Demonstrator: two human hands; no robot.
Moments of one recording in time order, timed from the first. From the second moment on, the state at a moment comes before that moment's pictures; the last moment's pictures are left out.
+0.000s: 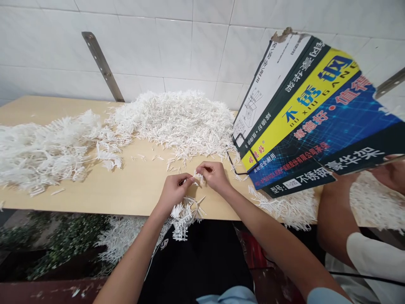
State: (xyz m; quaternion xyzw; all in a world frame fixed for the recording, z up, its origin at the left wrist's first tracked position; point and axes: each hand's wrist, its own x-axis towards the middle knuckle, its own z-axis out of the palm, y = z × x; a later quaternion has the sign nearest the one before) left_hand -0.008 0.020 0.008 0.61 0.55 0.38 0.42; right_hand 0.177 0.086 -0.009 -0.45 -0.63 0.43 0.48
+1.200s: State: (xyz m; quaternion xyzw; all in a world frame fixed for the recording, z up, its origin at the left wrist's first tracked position) left_hand -0.004 0.021 0.000 0.61 0.56 0.40 0.39; right_hand 0.178 0.077 0.004 -0.42 -0.69 0.46 0.37
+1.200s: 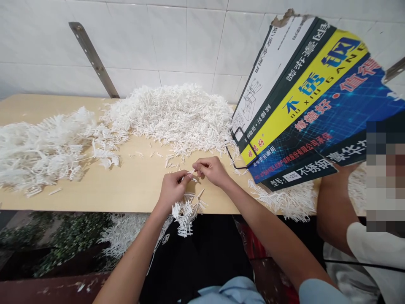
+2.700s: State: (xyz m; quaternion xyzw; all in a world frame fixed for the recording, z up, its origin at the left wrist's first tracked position) left_hand -0.005 0.011 0.003 0.61 0.48 0.41 0.48; right_hand 0.176 0.077 0.019 -0.27 -0.54 0.63 0.48
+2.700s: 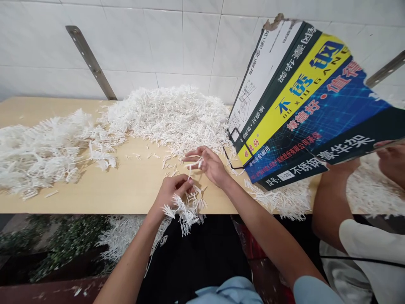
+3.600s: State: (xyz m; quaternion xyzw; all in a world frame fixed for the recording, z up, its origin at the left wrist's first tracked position) left_hand -0.022 0.001 0.016 0.48 0.46 0.50 0.56; right_hand 0.168 0.060 0.012 -0.41 -0.76 0.26 0.43
